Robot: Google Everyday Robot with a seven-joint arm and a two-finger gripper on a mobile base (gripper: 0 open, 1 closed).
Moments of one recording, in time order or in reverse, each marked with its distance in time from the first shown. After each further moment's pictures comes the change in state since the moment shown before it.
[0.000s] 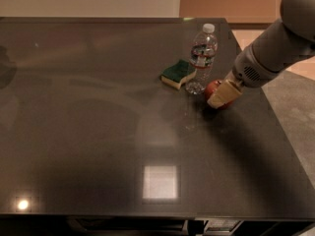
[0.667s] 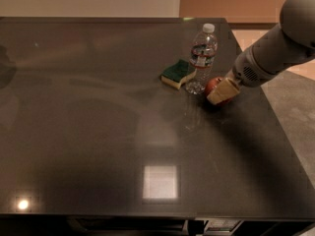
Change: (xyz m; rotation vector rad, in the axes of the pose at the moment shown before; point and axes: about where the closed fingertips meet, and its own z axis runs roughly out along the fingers) arm -0.002 -0.024 0.016 0.029 -0.054 0.039
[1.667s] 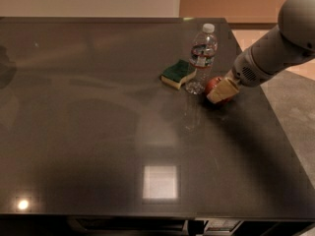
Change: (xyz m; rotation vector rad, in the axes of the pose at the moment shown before) arm -0.001 -0.008 0.009 -0.001 -0.008 0.010
